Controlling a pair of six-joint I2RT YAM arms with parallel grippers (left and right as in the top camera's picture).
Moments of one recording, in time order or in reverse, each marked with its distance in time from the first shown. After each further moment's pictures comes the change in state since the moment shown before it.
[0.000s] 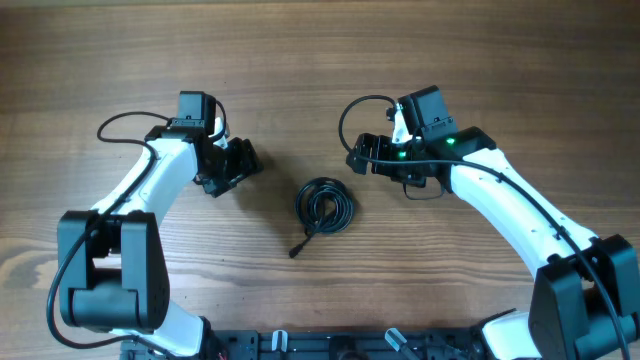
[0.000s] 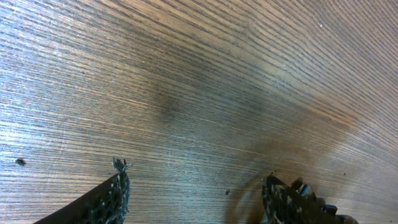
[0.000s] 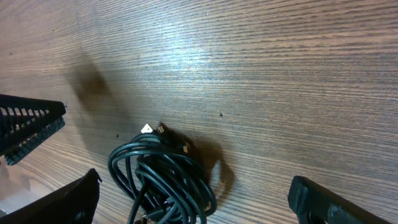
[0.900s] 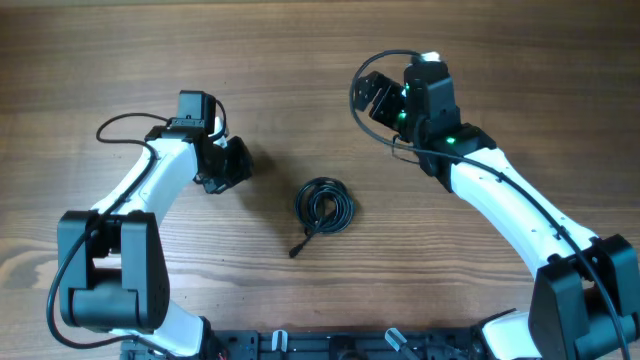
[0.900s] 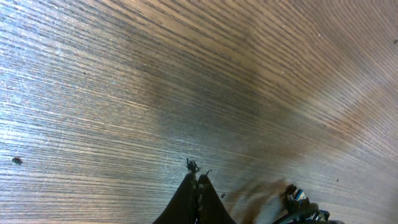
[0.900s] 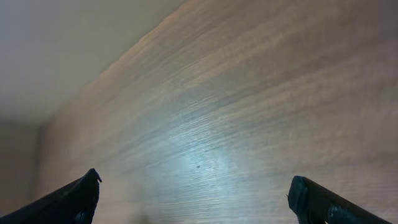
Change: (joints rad) left arm 0.000 0.000 0.000 0.012 0.000 -0.046; right arm 0.000 0.000 0.004 0.478 0.307 0.312
